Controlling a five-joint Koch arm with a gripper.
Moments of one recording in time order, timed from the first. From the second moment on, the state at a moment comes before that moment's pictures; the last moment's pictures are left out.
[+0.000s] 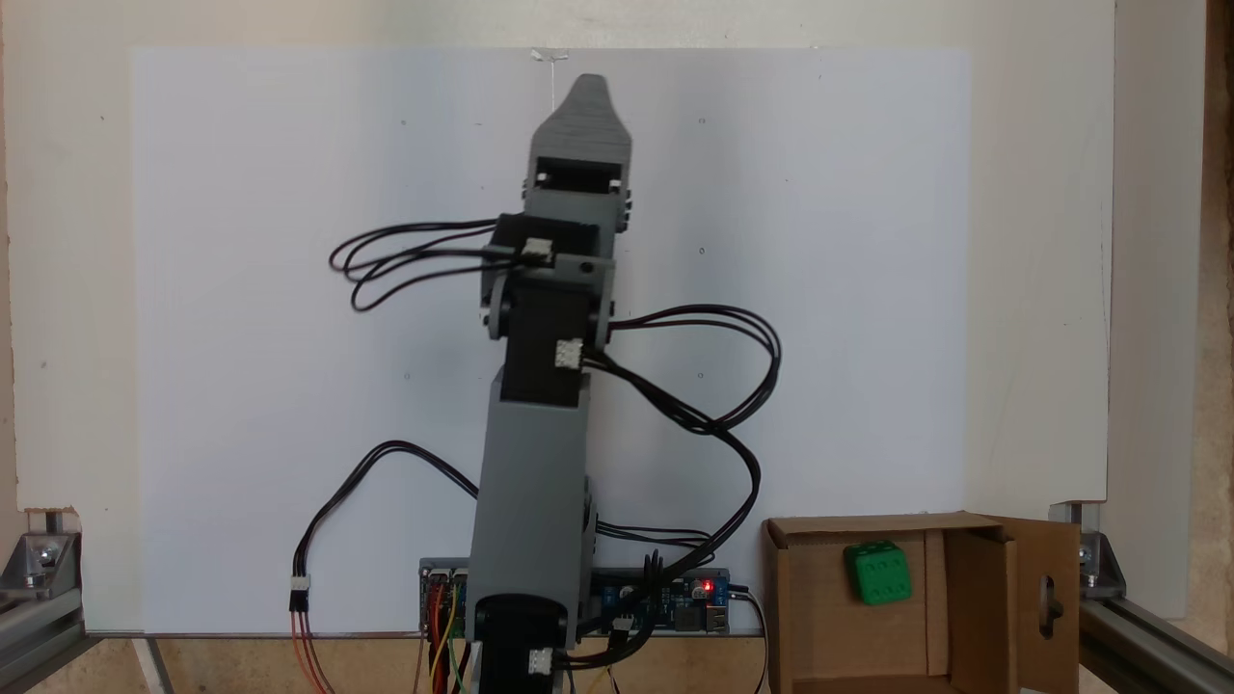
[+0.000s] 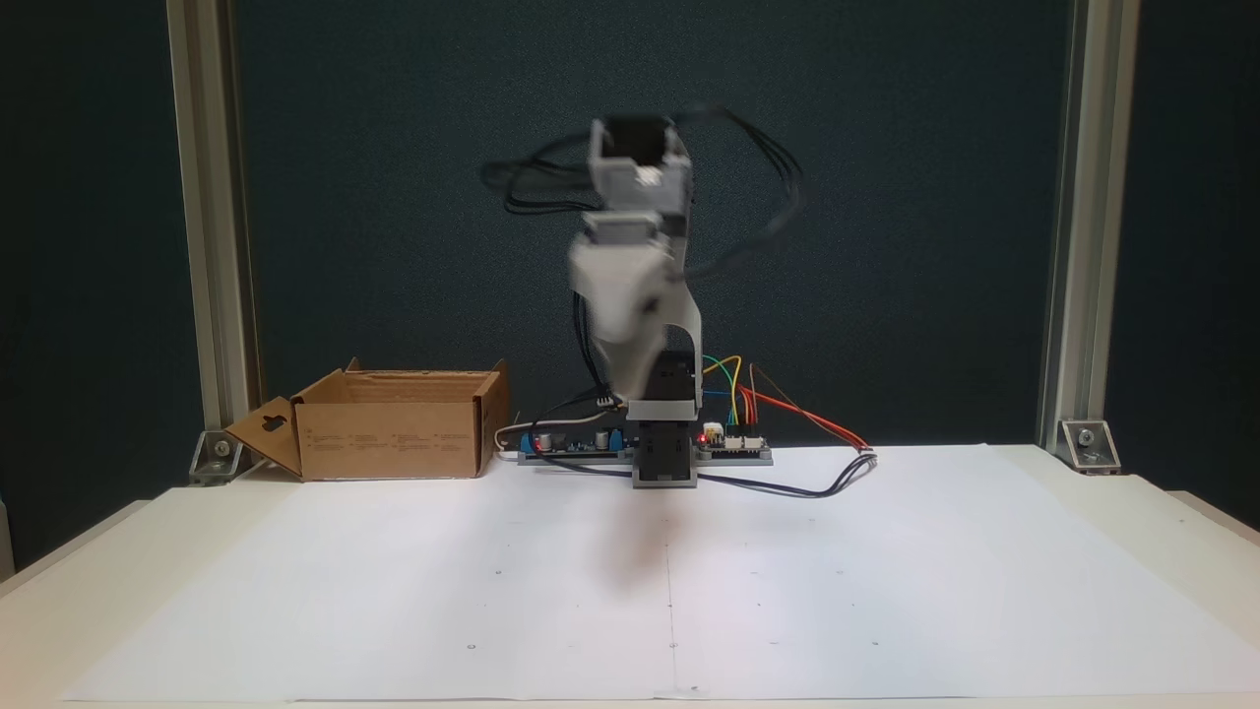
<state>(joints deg) 4.1 97.7 90.3 35.0 -2.5</state>
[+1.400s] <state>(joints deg) -1.2 129.5 158.8 -49.7 -2.5</state>
